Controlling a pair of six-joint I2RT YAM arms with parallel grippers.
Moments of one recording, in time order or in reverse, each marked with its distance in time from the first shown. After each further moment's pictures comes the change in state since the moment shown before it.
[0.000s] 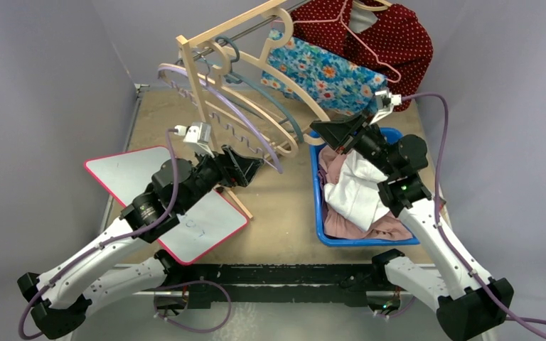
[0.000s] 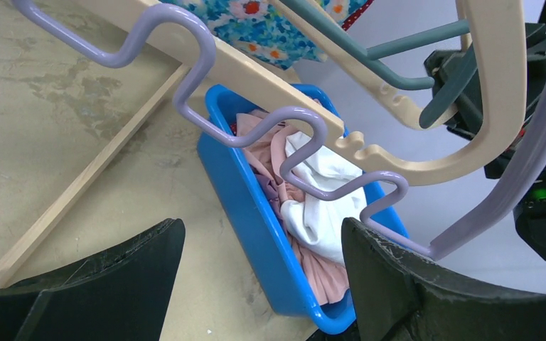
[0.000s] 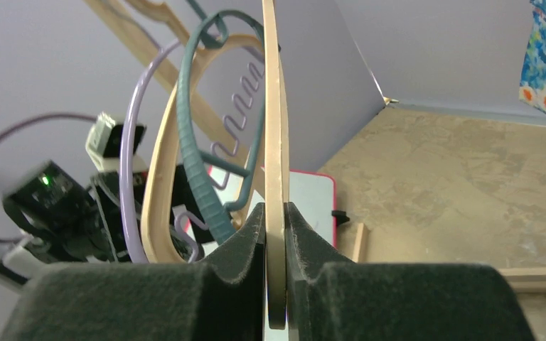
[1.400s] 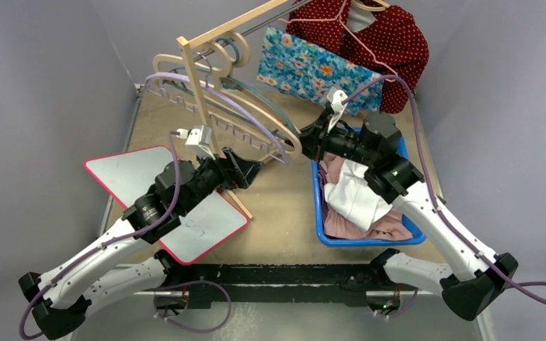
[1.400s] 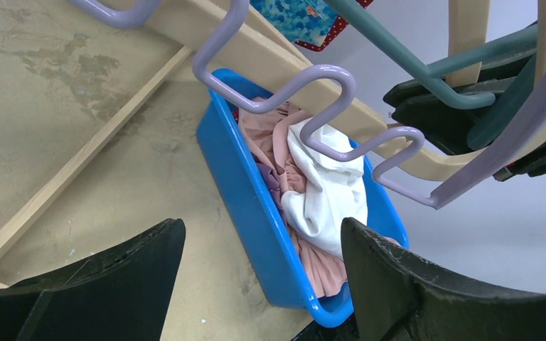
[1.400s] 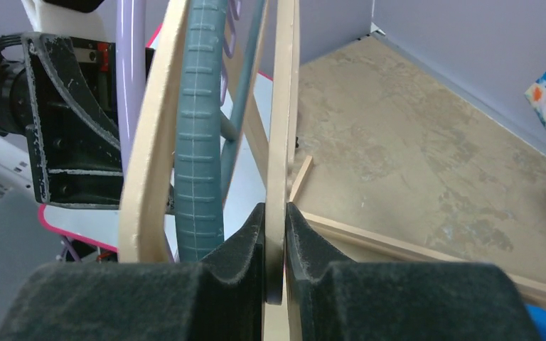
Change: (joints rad) left arm 0.000 -0.009 -0.034 -0.004 0.003 -0.059; right arm 0.214 0.144 0.281 -0.482 -0.025 -0.652
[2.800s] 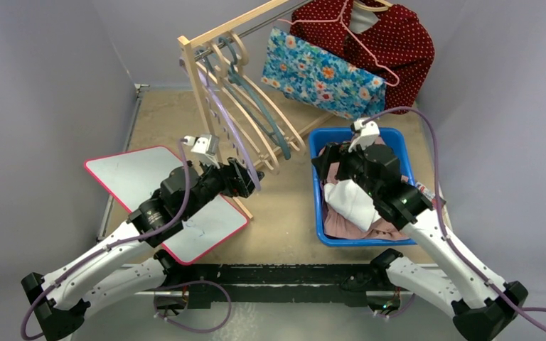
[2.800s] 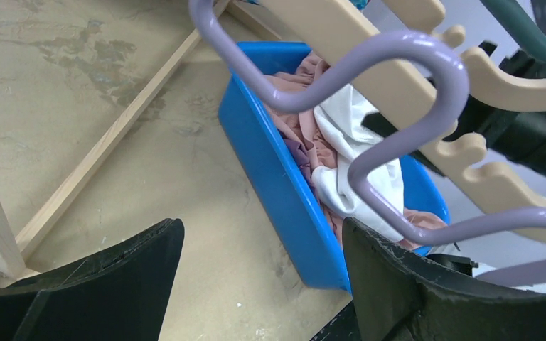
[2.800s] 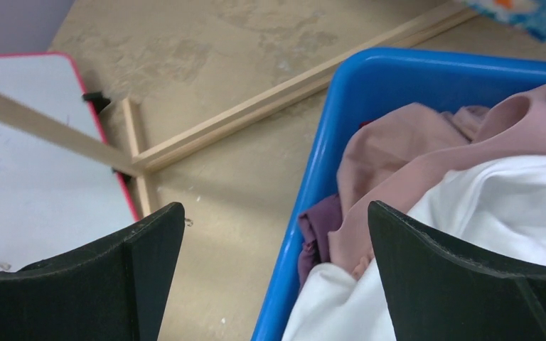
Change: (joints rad) left arm 0.000 -0.026 -0.097 0.036 0.023 0.092; right arm 0.005 -0.249 -0.290 -0.265 0.641 0.177
